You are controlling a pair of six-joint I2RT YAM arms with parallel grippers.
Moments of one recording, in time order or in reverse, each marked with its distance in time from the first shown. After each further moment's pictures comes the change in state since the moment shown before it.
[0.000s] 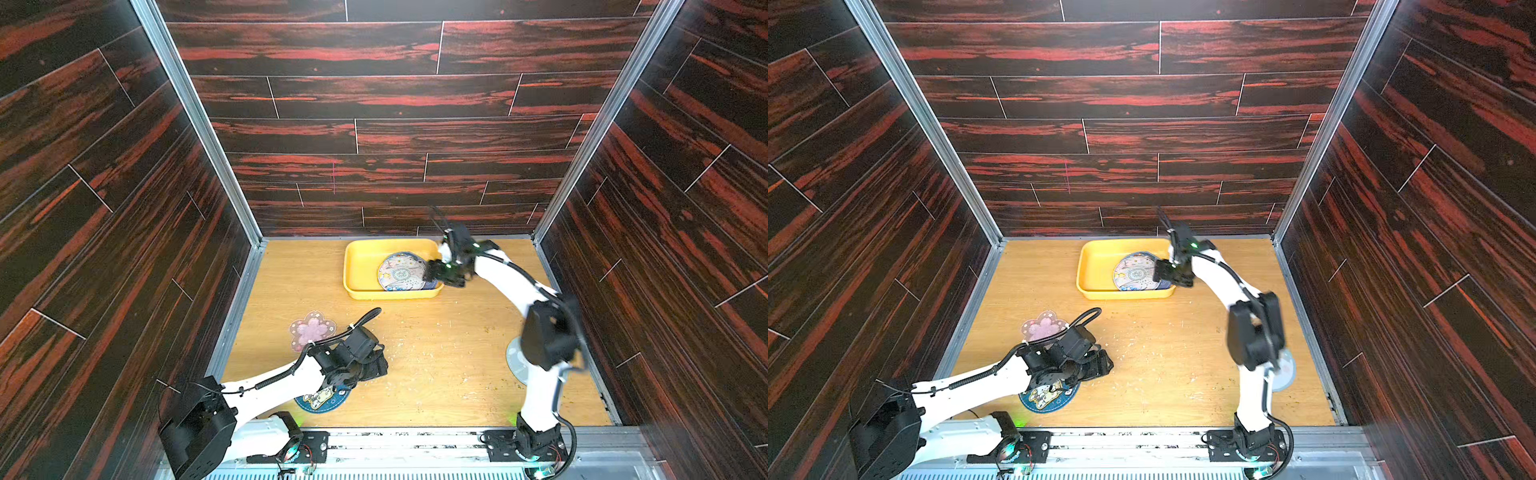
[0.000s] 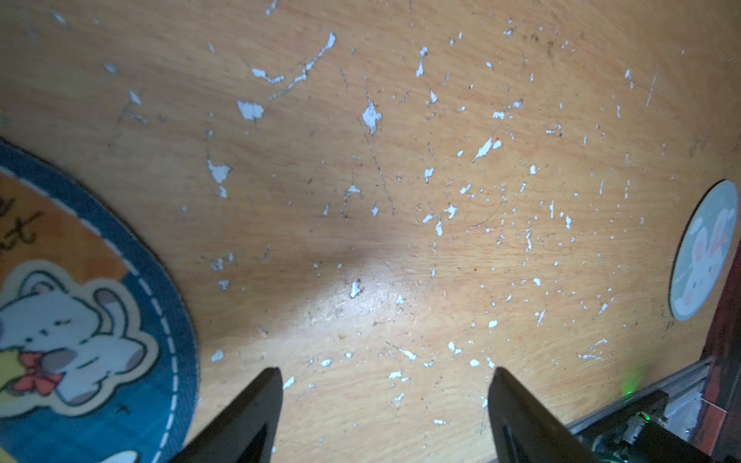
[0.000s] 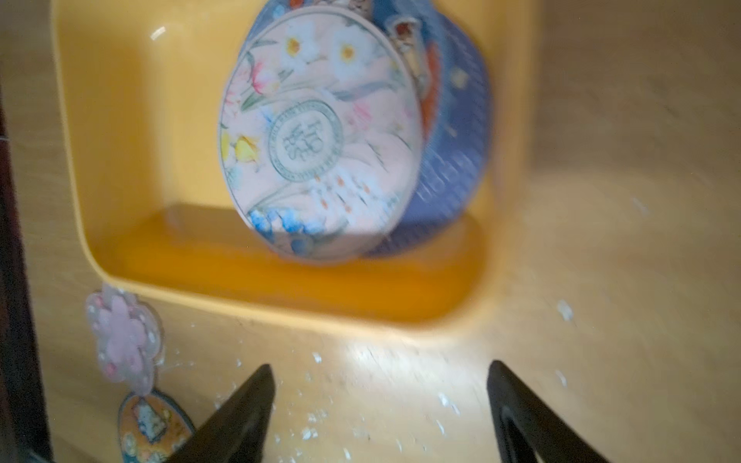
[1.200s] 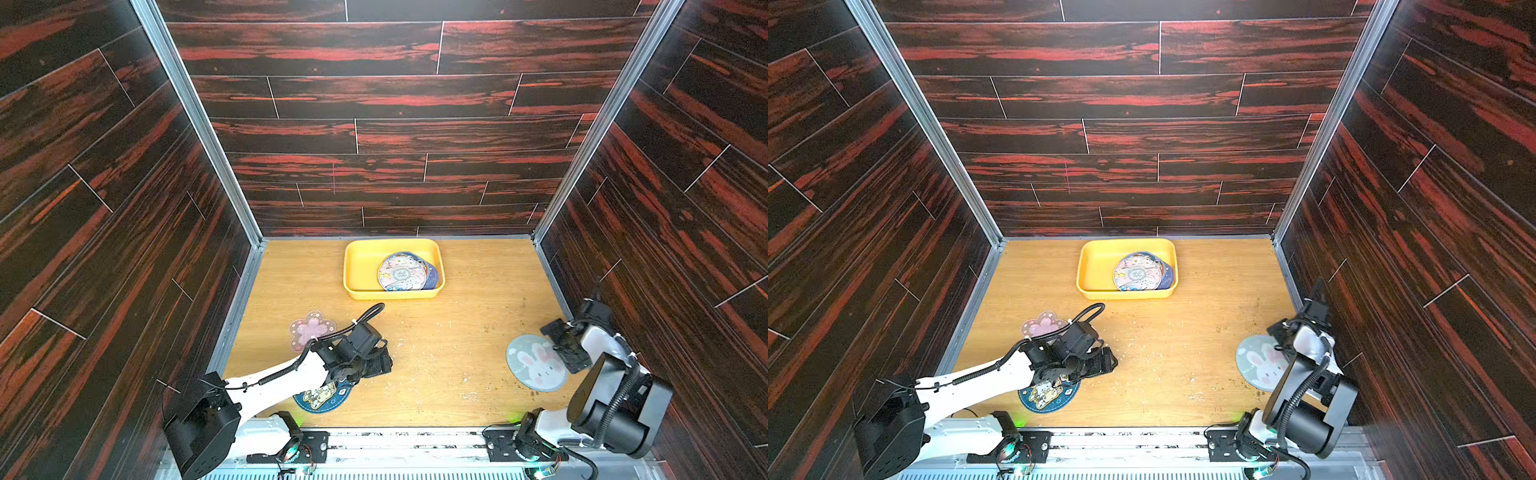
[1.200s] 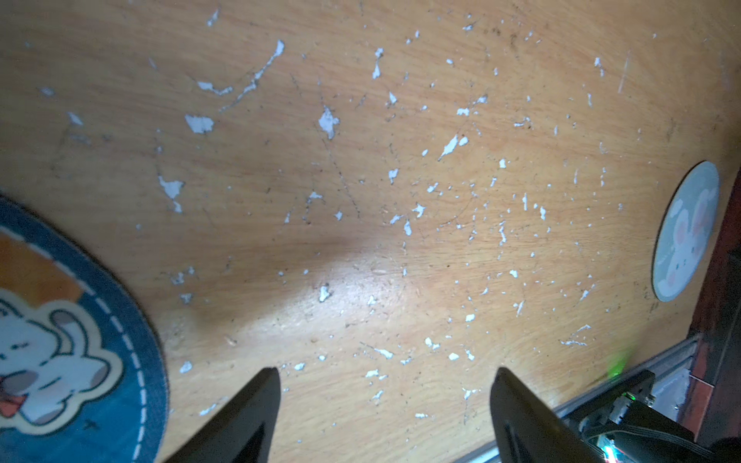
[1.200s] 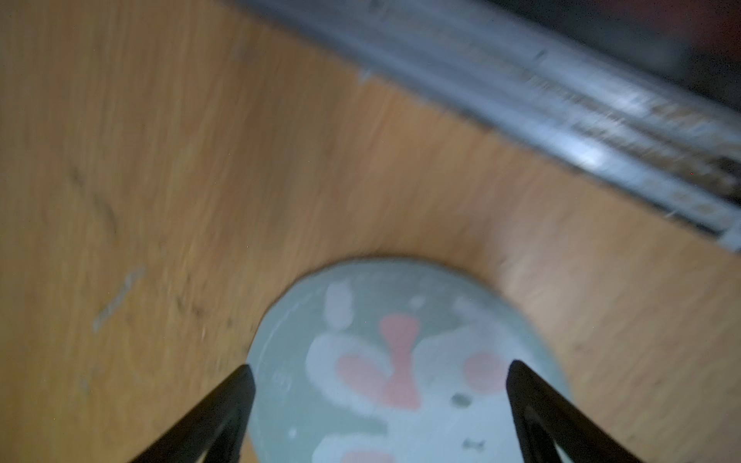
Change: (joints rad) left arm 0.004 0.032 0.053 -0.007 0.039 0.038; right arm -0.943 -0.502 -0.839 0.247 0.166 0.133
